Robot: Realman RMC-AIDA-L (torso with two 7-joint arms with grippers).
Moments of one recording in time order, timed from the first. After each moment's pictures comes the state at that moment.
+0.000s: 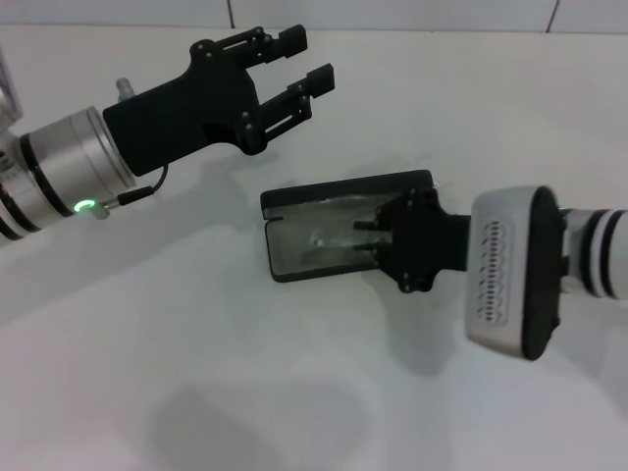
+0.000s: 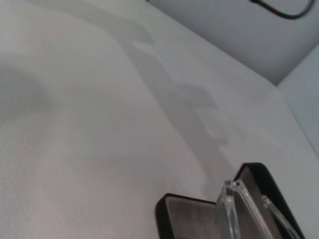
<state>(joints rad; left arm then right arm) -0.53 -2.08 0.97 0.49 1.33 1.51 -0.94 0.34 2.02 -1.93 -1.19 -1.78 -0.62 1.18</state>
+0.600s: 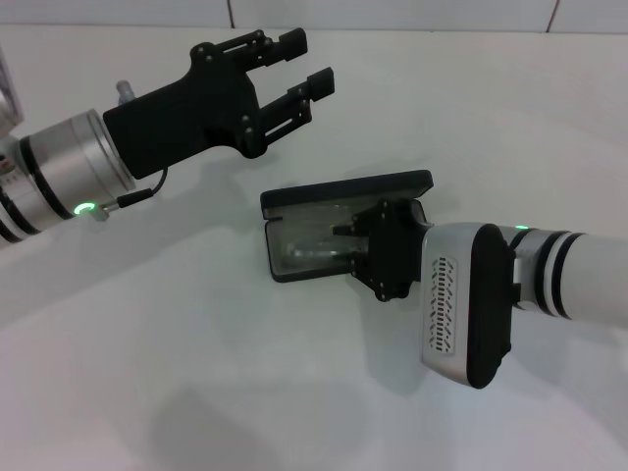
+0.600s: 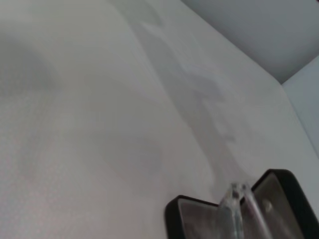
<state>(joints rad) -0.52 -2.08 0.98 0.49 1.33 1.51 -0.93 0.38 2.03 -2.11 -1.14 -1.77 -0.40 1.18</state>
